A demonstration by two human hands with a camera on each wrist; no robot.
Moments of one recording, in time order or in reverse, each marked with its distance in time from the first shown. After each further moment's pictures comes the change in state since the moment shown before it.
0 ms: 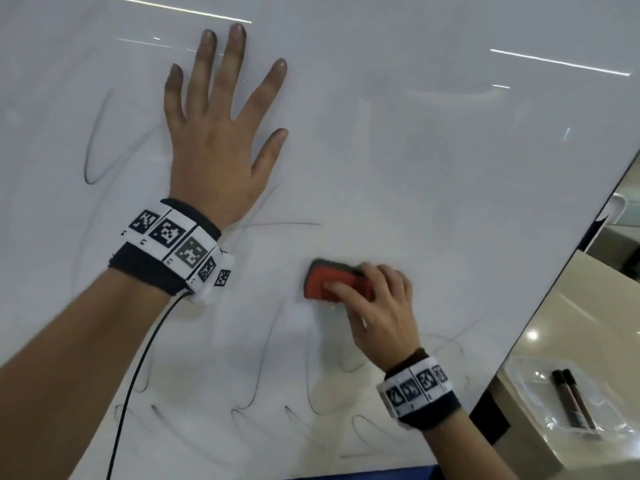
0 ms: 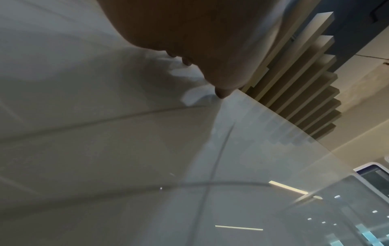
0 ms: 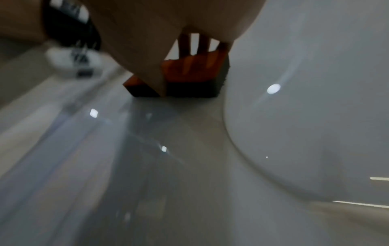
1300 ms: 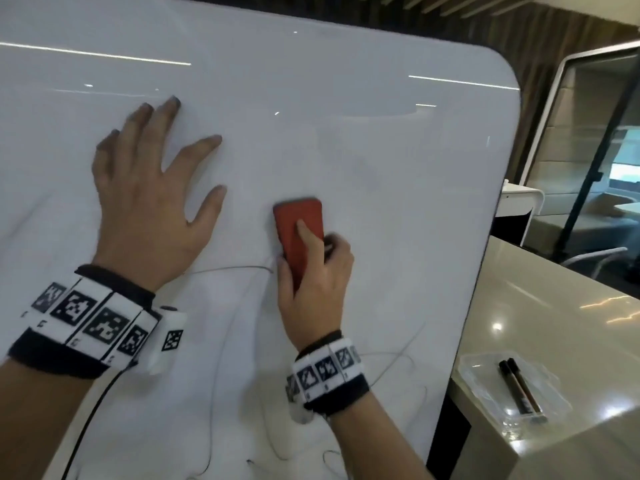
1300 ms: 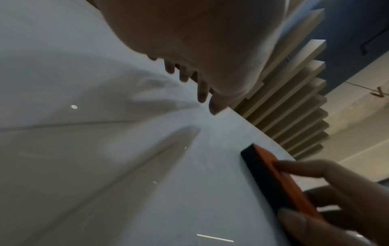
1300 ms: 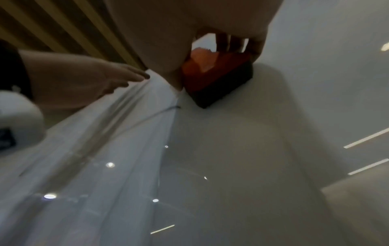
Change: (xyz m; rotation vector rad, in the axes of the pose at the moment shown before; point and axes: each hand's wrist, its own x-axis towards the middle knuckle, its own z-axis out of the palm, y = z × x) left_hand 0.008 0.031 -0.005 -0.168 0.076 0.075; right_hand 0.083 -0.017 -0.010 0.244 0.379 0.547
